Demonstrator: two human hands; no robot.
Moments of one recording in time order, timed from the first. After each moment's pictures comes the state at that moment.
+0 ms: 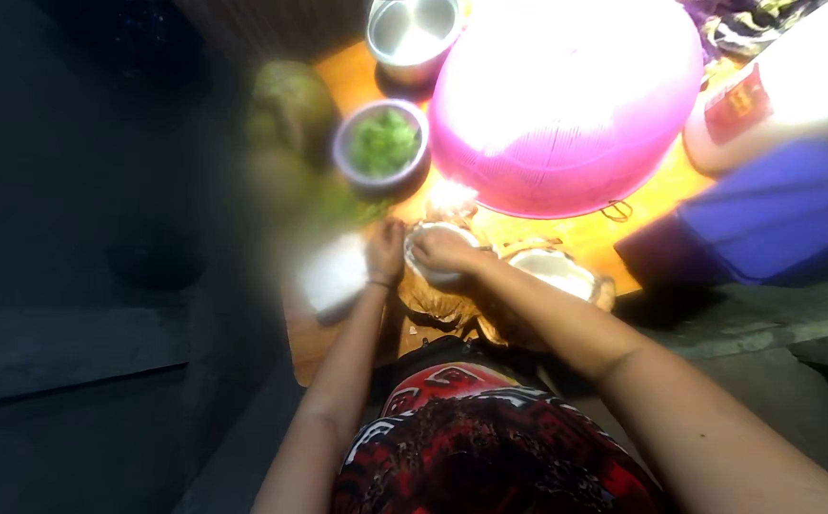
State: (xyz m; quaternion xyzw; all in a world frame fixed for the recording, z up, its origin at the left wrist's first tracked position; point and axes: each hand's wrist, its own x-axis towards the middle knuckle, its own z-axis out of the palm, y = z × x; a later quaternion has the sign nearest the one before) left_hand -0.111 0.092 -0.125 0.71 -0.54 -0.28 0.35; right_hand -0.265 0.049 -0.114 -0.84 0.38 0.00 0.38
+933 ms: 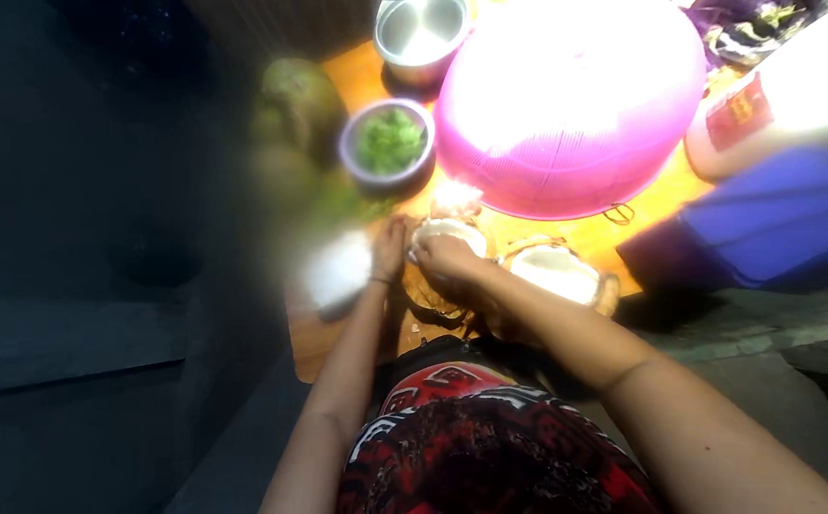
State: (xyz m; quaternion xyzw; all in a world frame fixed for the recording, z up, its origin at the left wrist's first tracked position) left_hand -0.101 0.088 -0.138 0.64 -0.50 -0.40 0.42; right_hand -0.270 0.103 -0.048 -0.84 0.46 -0.03 0.29
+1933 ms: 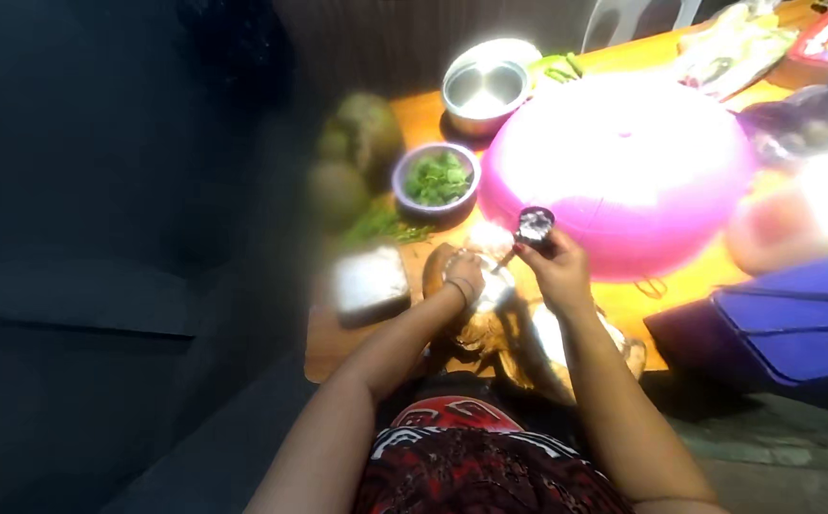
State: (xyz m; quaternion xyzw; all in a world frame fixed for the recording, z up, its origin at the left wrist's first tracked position) left_hand -0.188 0.064 -0.100 0.54 -0.79 -0.16 -0.26; right_hand -0.333 0.083 -0.042 -0.59 0.43 -0.52 0.45
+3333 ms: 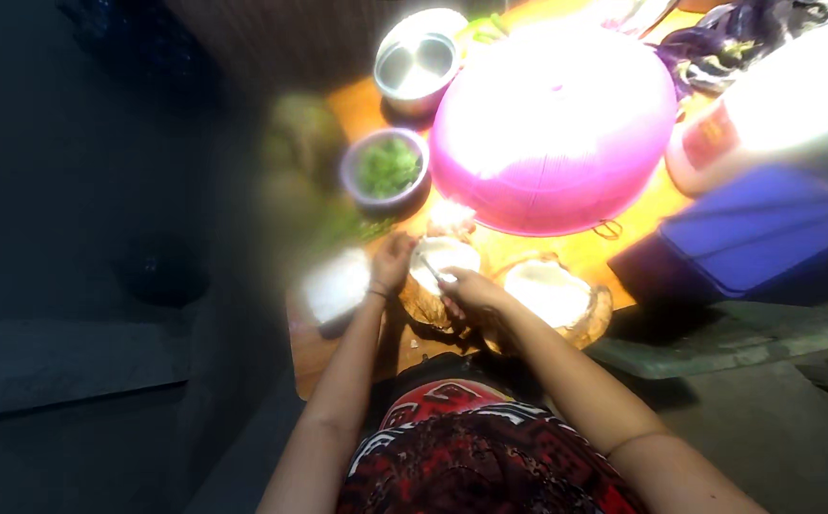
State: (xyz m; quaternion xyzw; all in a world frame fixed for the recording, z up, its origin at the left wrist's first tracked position) left_hand -0.106 0.086 -0.134 0.66 -0.49 -0.42 0.39; right_hand -0.305 0.110 -0.099 -0.48 0.51 -0.08 0.71
